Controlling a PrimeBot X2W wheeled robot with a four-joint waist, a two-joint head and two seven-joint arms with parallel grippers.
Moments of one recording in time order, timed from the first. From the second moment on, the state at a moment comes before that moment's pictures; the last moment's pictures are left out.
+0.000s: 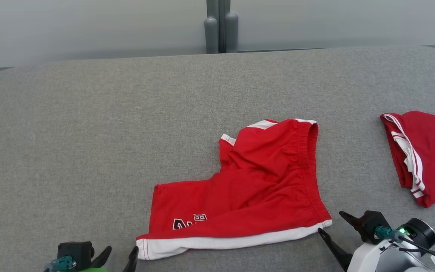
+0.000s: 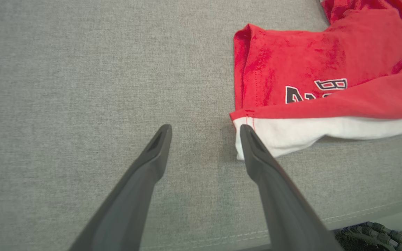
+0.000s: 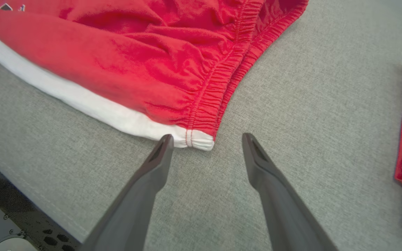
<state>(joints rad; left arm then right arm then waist) 0.20 0.23 -0.14 -0.05 -0.42 -0.07 0.33 0.02 -0.47 0.40 0.06 0.25 0.13 0.14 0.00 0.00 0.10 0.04</state>
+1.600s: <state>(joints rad) 0.17 0.28 -0.27 -0.19 -0.65 -0.12 0.43 -0.14 -0.49 0.51 0.15 0.50 0.13 0.02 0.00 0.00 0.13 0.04</state>
